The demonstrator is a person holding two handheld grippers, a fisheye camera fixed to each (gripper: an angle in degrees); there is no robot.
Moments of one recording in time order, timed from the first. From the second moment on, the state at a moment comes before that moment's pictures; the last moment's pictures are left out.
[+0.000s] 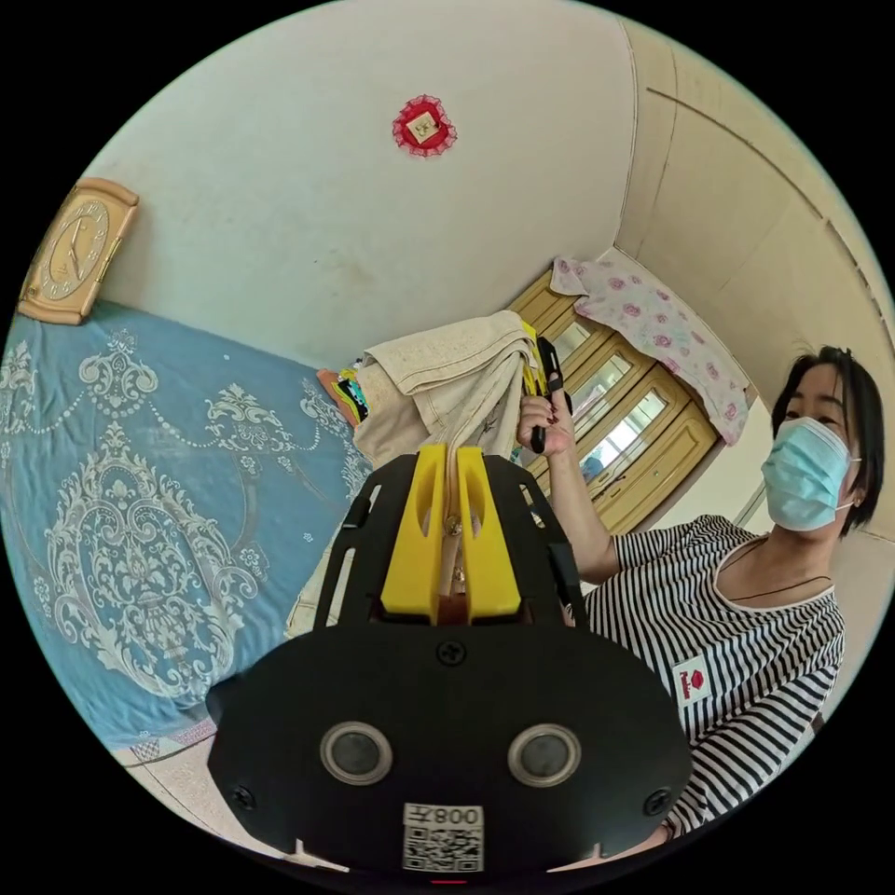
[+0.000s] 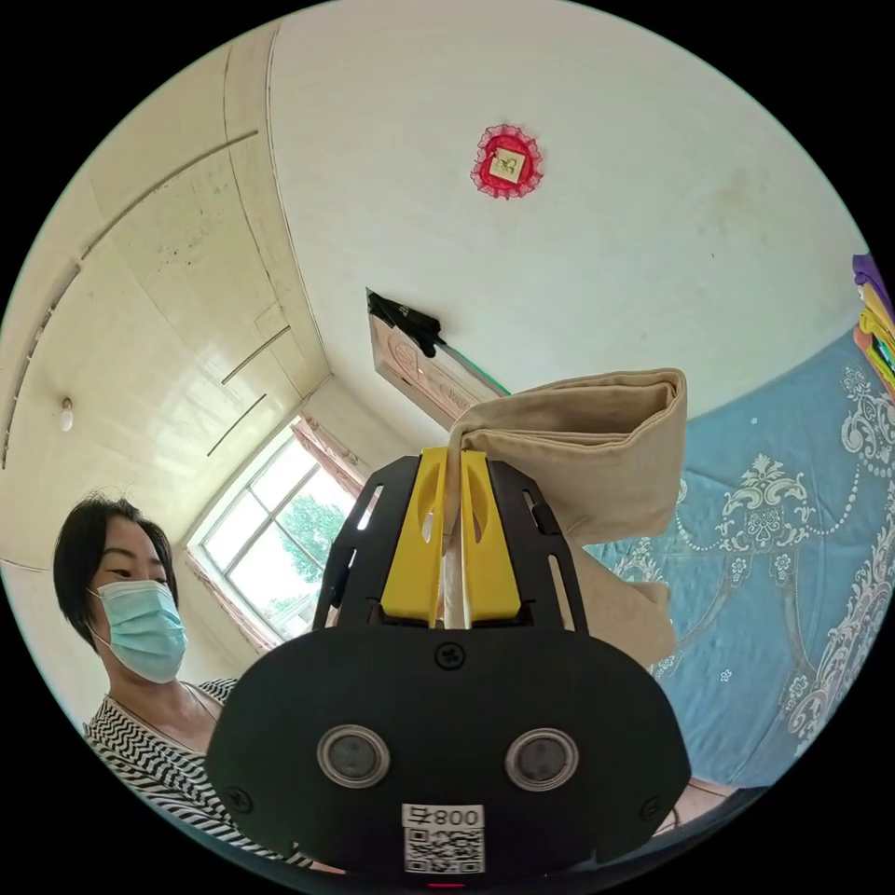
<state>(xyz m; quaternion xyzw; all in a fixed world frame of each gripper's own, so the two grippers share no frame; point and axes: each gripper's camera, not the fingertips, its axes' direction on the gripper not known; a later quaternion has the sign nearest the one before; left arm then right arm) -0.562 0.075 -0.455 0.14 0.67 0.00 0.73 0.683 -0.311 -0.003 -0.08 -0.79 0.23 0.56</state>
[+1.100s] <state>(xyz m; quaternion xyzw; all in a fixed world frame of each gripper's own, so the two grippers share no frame) -0.732 0.107 -0.263 -0.19 0.38 -0.21 0.88 0.379 -0.270 0.131 -0.25 -0.55 -0.15 0.78</state>
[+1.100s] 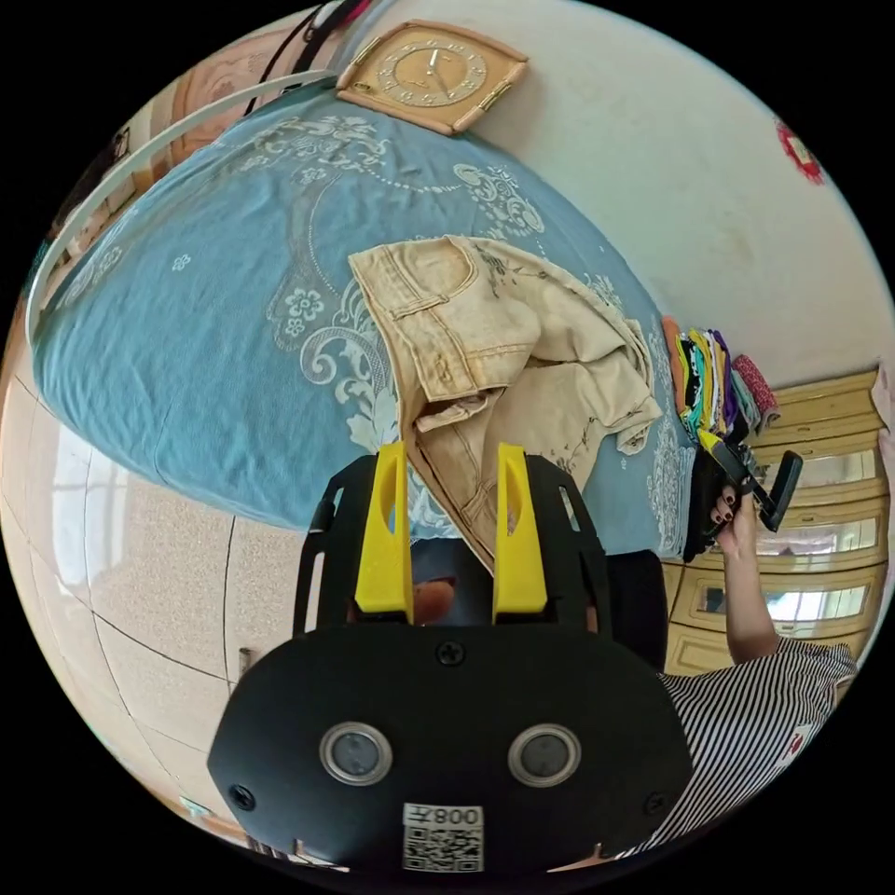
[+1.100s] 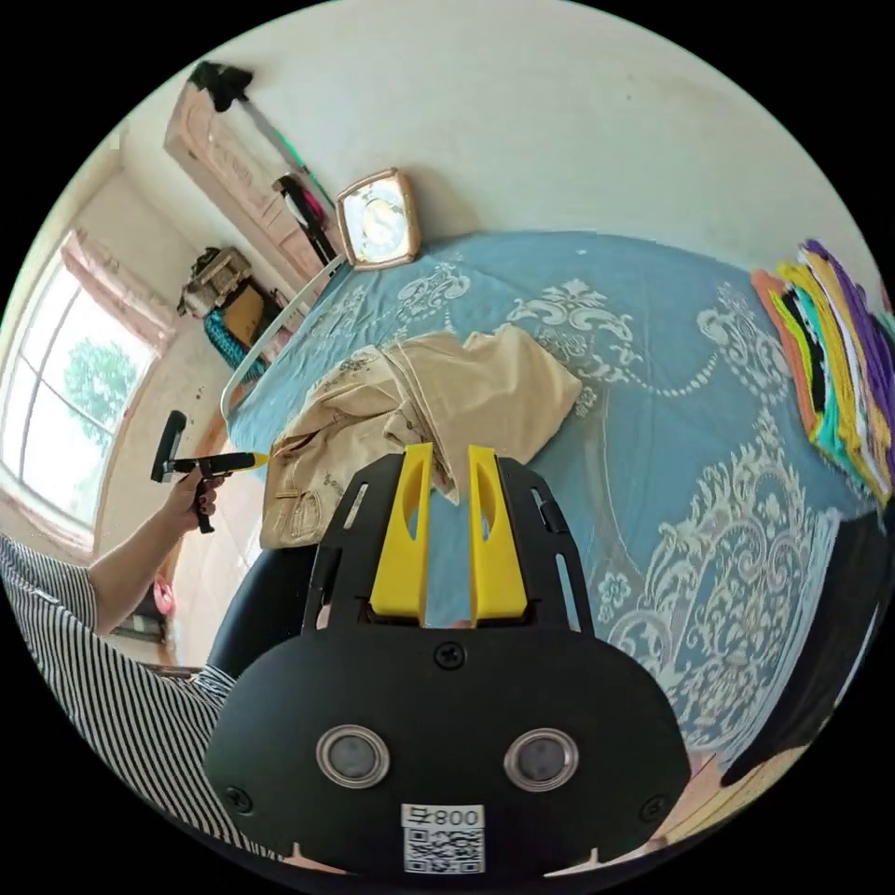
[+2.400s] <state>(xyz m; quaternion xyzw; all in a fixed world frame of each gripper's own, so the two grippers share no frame) -0.989 0.080 -0.265 -0.22 0.31 -0.20 0.90 0.593 -0.315 0.236 -0.37 -0.41 0.01 0.83</state>
